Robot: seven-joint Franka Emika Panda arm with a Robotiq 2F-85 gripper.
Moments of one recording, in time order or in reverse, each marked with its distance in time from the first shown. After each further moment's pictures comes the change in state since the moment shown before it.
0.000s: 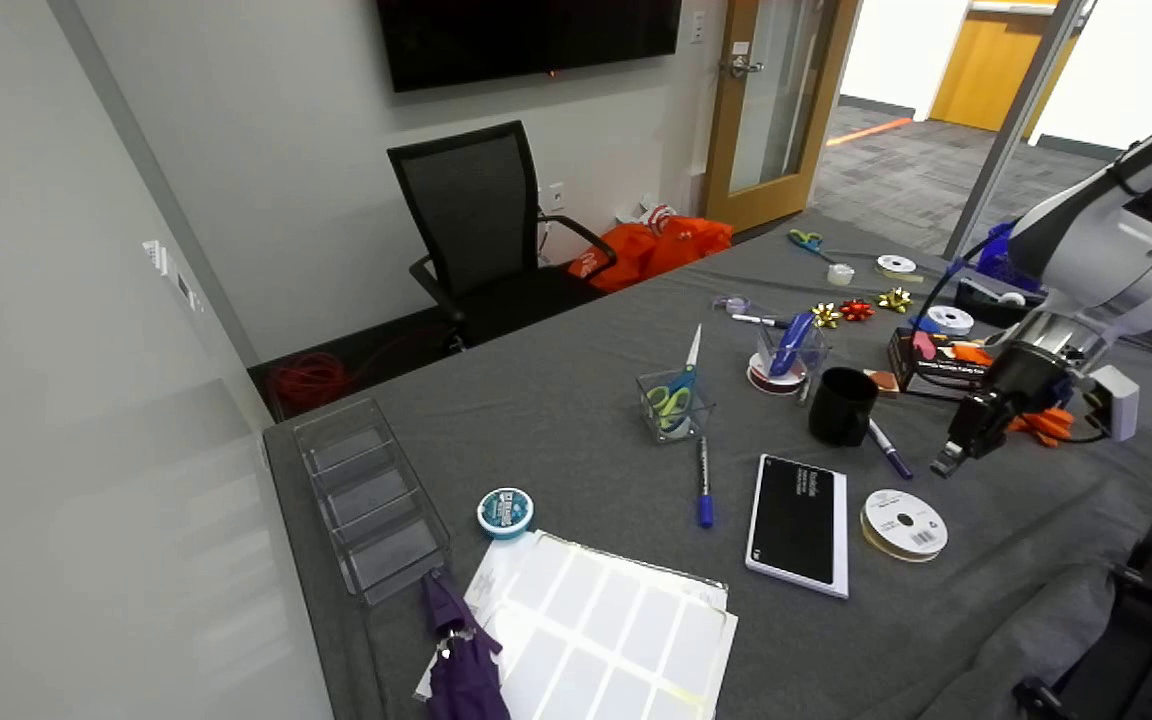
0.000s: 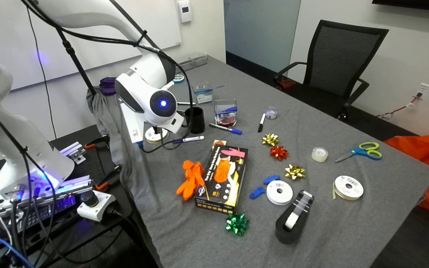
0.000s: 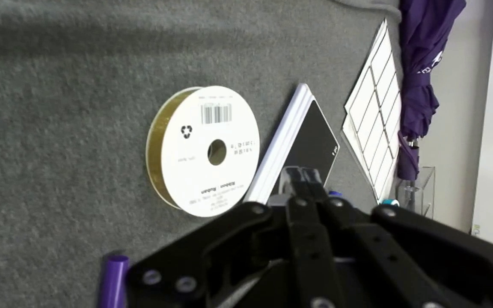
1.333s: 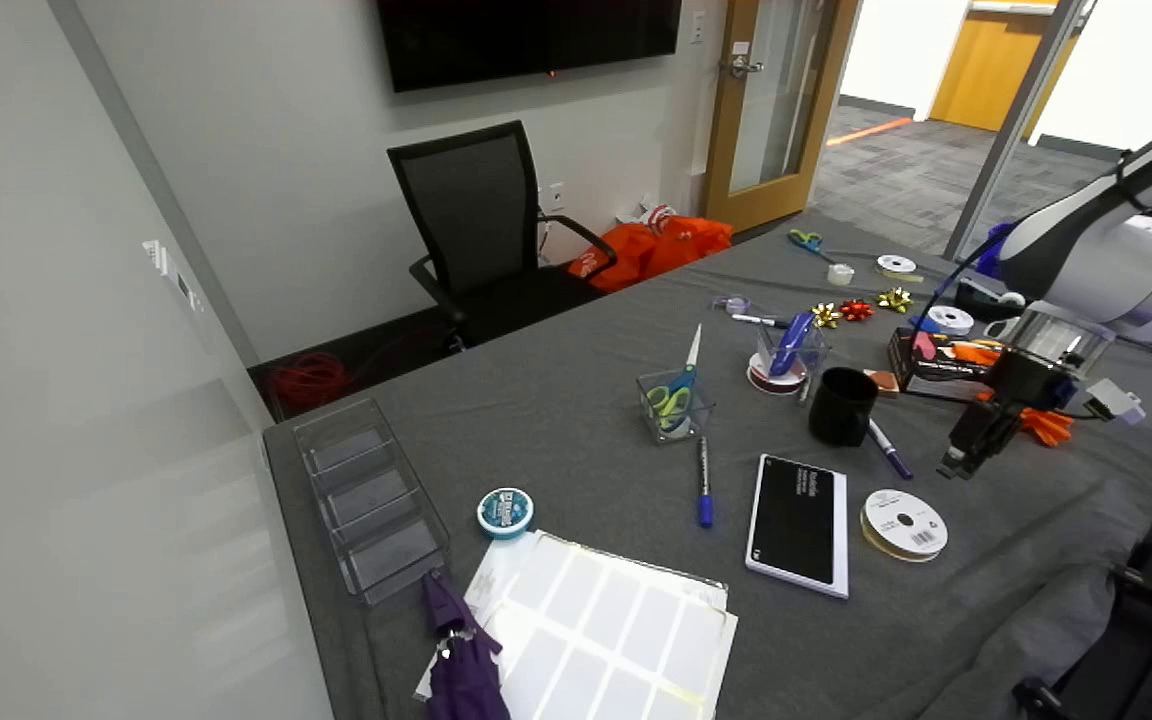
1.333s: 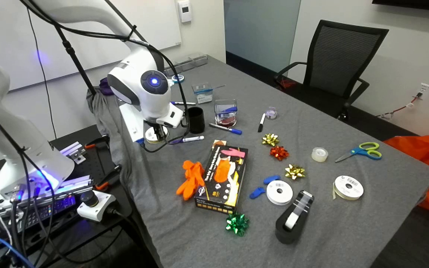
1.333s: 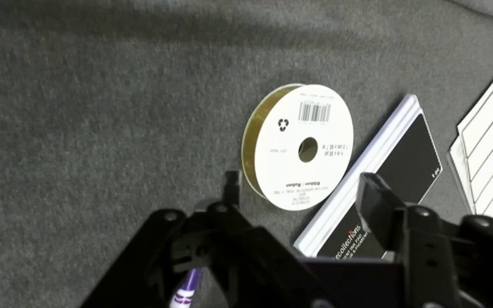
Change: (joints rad) arm 0.074 -0.059 0.016 -0.077 -0.141 0.309 0.064
